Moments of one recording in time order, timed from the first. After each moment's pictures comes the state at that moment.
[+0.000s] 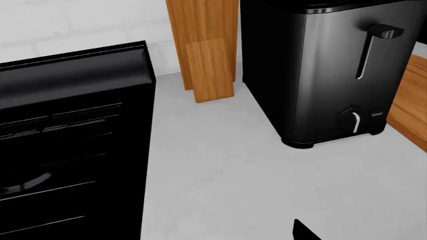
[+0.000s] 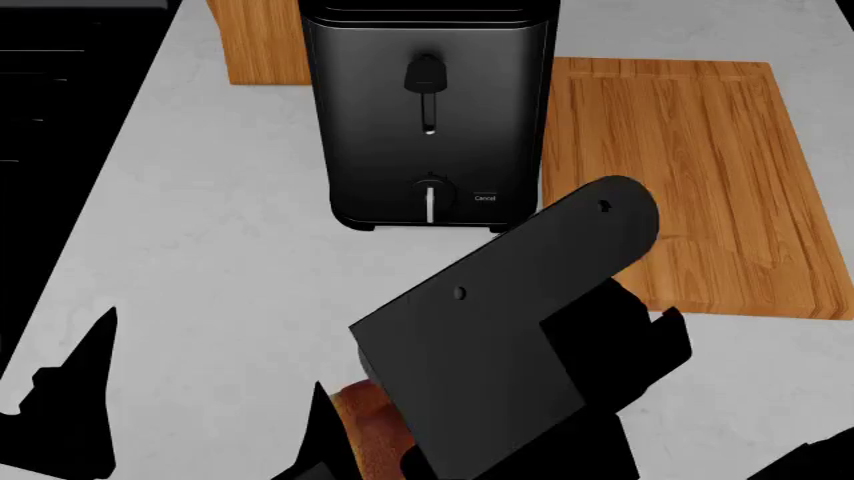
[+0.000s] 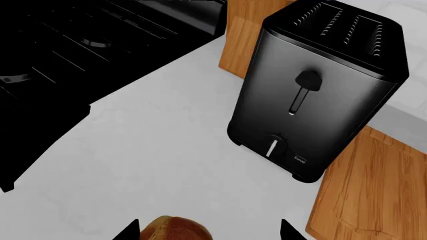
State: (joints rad) left arm -0.65 -0.63 -0.06 0.80 -1.61 -1.29 -1.01; right arm 1.19 0.60 -0.45 -0.69 2.31 1.21 1.48
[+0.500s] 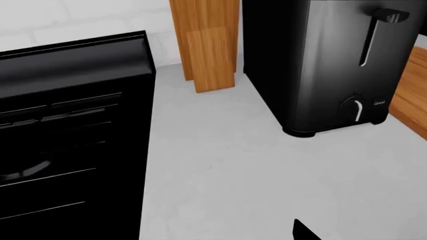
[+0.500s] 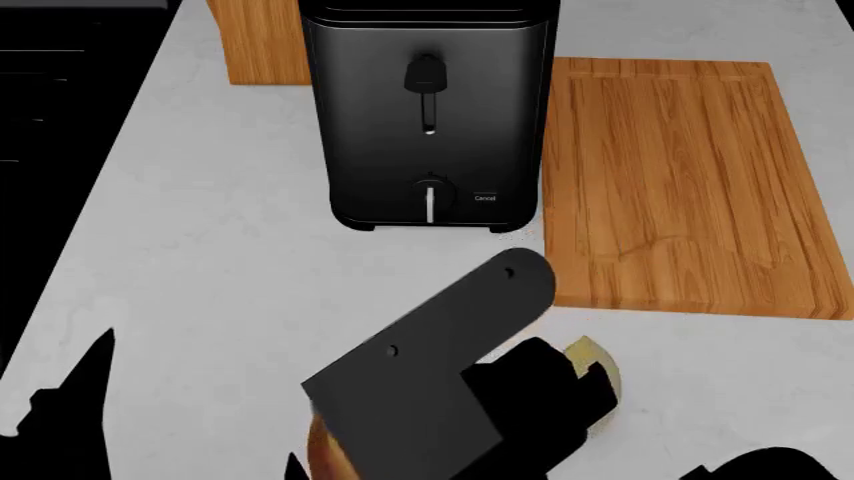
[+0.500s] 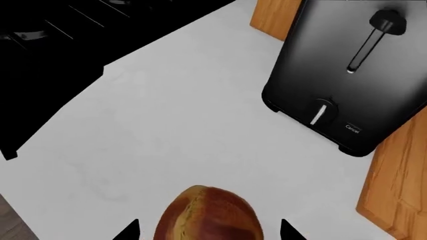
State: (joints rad) left arm -0.57 -0.65 -0.07 0.82 -1.56 -1.26 -0.95; right arm 1.08 0.55 -0.54 -0.66 2.19 1.23 1.39
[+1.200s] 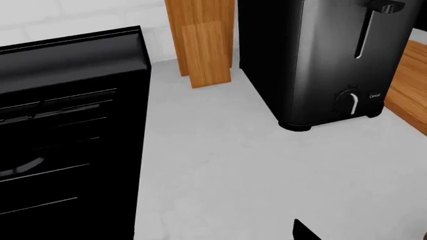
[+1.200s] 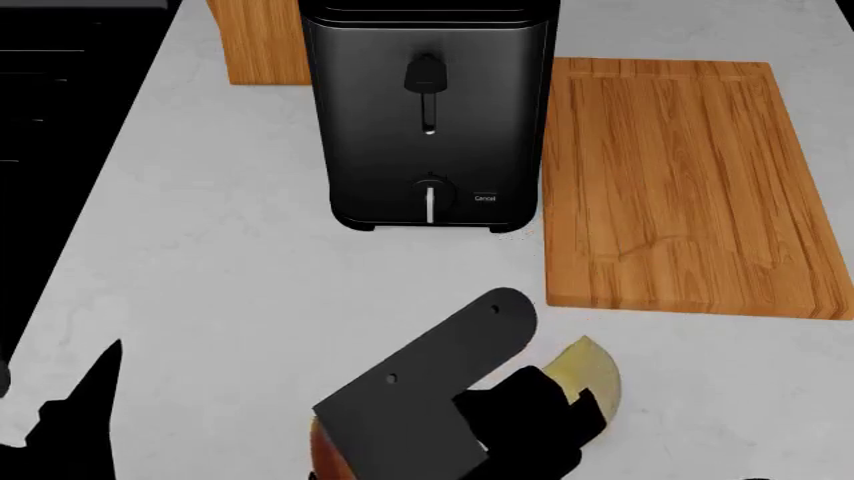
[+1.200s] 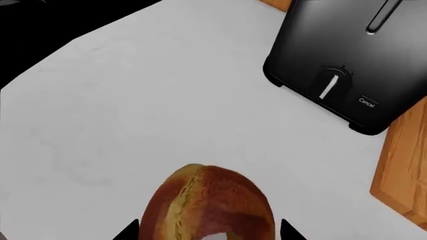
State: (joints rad) left arm -0.55 -0.66 -0.05 0.83 -1.53 -1.23 -0.92; right arm 0.96 0.53 -0.54 -0.64 1.98 1.29 1.27
